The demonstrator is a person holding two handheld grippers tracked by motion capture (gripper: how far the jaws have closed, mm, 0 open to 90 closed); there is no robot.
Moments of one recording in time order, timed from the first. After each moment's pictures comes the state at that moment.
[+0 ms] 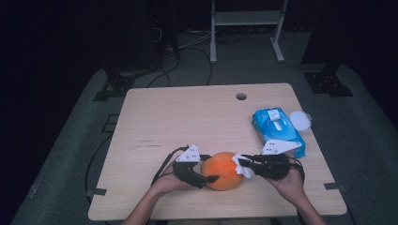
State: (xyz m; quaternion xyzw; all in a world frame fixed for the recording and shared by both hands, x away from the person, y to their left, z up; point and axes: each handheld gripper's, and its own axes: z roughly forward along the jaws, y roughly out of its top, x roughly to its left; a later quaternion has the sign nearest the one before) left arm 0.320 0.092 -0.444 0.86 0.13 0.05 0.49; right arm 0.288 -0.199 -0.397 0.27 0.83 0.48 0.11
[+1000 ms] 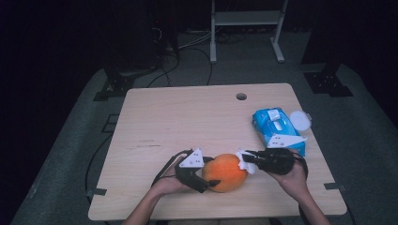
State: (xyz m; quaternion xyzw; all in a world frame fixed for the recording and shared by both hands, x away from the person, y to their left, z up) left arm 0.310 0.083 -0.441 0.87 0.09 0.07 0.48; right arm 0.301 -0.214 -0.396 0.30 0.81 0.50 0.08
